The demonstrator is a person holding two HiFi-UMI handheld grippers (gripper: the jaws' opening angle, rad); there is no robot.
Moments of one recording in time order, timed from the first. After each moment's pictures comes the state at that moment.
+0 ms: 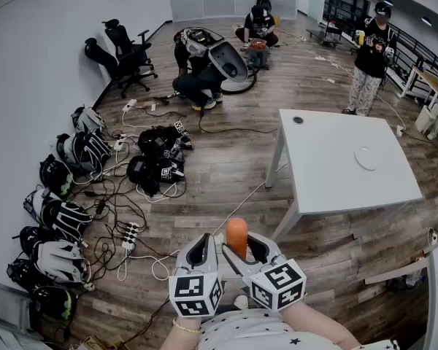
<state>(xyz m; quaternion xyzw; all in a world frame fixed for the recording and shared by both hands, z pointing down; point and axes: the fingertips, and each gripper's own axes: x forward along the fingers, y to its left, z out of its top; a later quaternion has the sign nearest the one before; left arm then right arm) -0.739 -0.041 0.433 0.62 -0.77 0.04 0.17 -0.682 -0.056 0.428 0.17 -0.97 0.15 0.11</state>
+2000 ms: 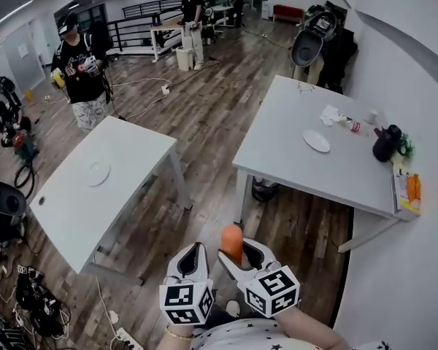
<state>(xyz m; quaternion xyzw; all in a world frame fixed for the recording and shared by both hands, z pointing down) -0.030 -0.087 0.436 0.93 -0.31 0.12 0.13 0.021 -0.039 0.436 0.68 -0.71 0.18 0.02</state>
